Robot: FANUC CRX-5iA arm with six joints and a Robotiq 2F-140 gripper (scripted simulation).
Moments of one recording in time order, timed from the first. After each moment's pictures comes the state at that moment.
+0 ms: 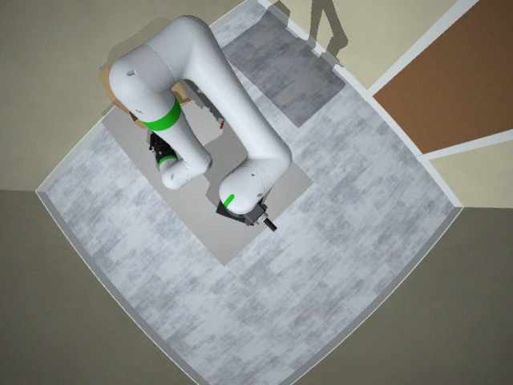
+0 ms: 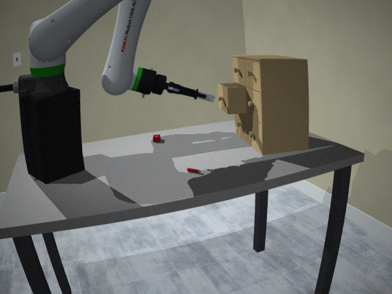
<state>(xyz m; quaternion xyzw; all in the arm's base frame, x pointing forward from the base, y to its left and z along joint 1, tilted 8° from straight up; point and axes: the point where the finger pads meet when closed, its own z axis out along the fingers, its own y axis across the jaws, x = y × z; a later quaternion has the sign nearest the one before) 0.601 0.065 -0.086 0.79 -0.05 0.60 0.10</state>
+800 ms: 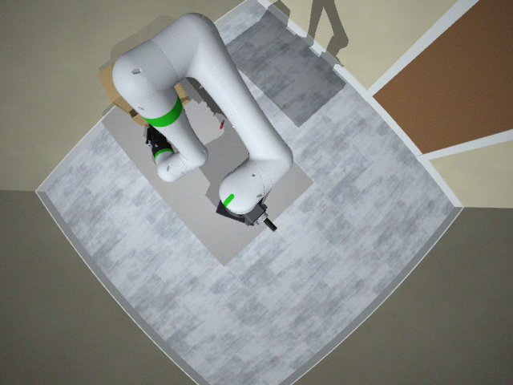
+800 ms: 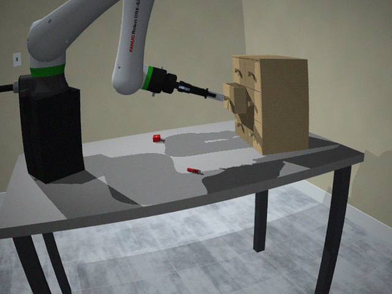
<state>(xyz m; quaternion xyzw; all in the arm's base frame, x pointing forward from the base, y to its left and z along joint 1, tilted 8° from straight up) 0.638 0.057 -0.082 0.79 -0.05 0.60 0.10</state>
